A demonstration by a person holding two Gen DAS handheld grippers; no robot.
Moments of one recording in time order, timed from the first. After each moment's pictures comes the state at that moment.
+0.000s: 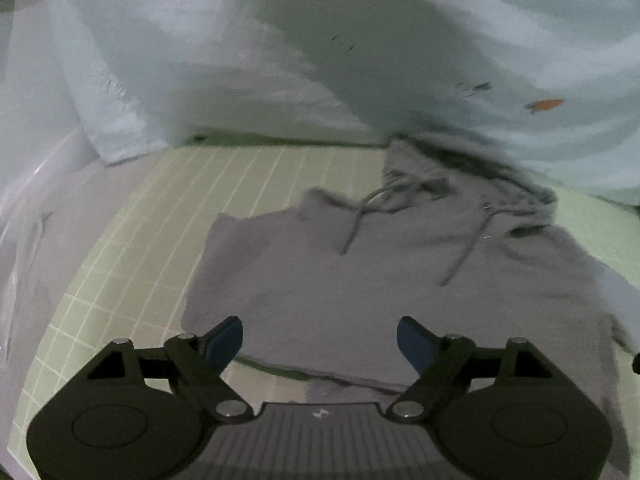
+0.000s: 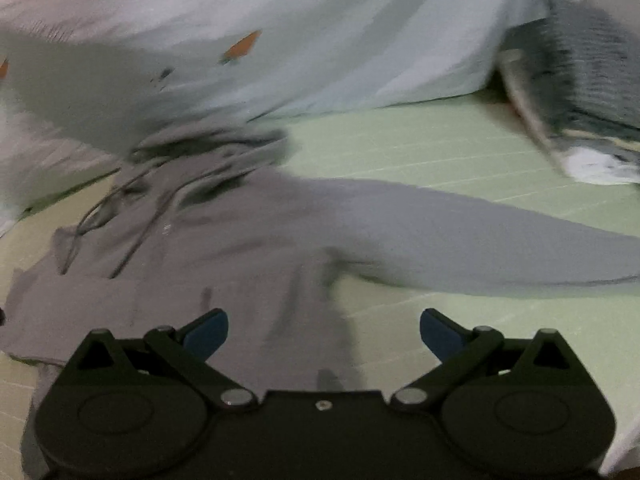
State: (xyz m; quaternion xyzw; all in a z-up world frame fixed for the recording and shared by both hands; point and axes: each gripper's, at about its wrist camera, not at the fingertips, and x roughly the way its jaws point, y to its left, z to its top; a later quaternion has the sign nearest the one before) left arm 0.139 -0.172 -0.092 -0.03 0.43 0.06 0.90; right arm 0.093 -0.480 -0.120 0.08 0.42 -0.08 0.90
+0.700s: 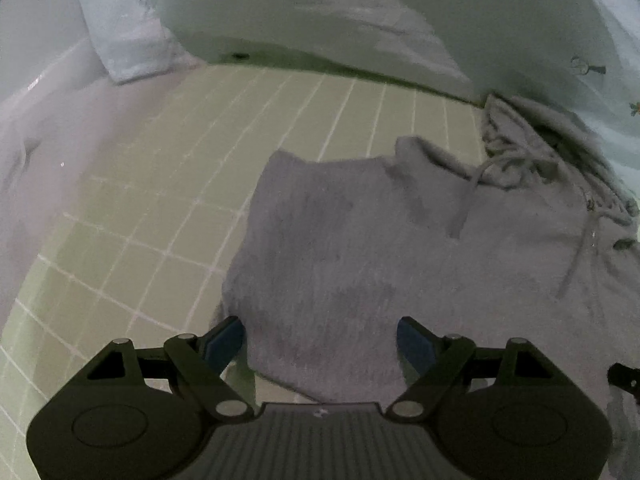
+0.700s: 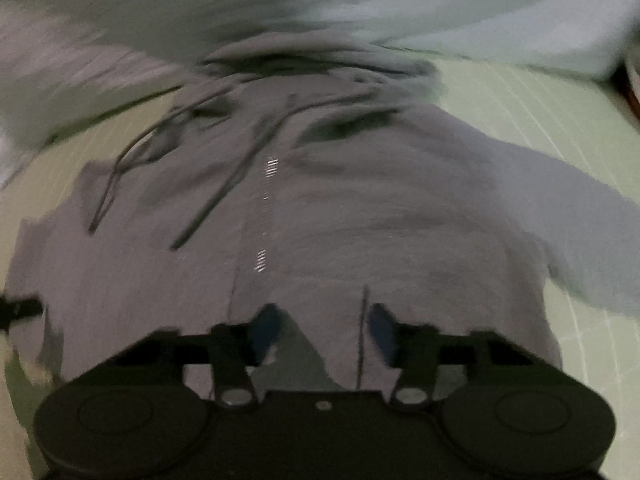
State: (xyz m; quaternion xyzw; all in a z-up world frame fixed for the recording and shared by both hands) left arm 0.196 -0.097 -0.166 -0.08 0.50 0.09 0.86; right arm 0.182 -0.388 -0.167 0.03 0.49 0.00 0.87
